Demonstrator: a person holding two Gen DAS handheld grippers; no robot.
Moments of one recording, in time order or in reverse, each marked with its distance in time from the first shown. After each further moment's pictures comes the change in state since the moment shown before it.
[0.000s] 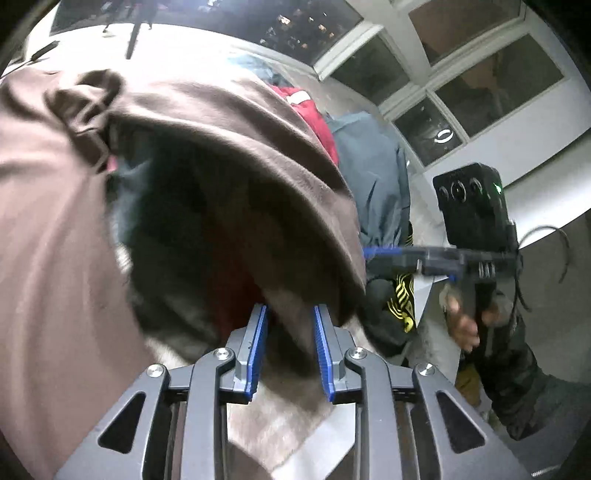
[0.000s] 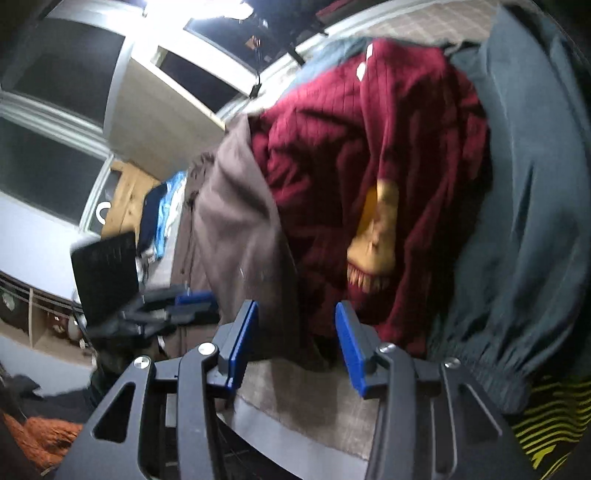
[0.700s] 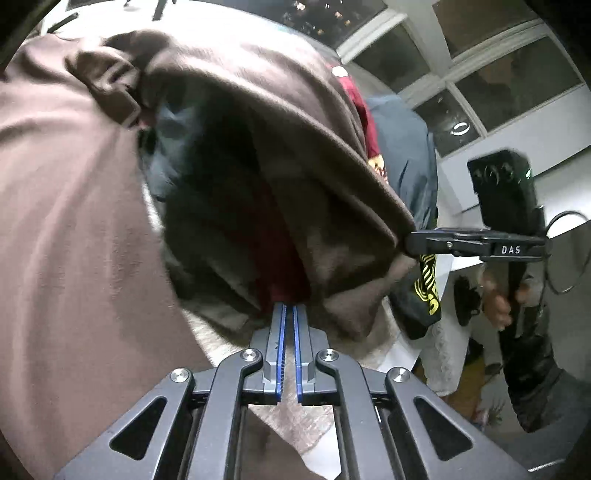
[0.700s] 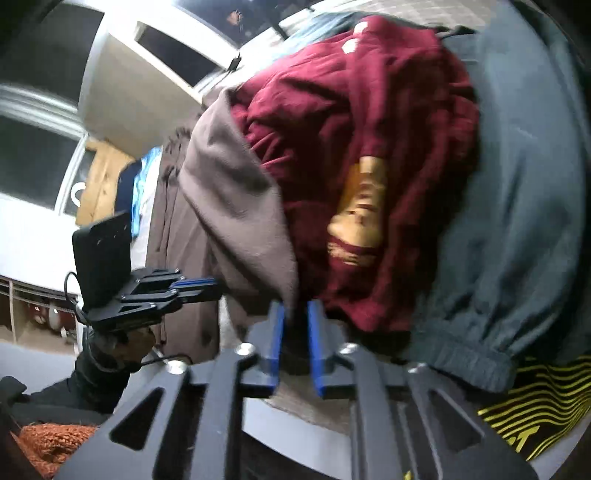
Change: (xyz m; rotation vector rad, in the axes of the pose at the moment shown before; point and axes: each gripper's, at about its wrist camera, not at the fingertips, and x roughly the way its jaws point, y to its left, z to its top) left arm -0.010 0.026 -0.019 -0.044 0.028 0.067; right arm -0.017 -0.013 0.006 0.016 0.052 -0.117
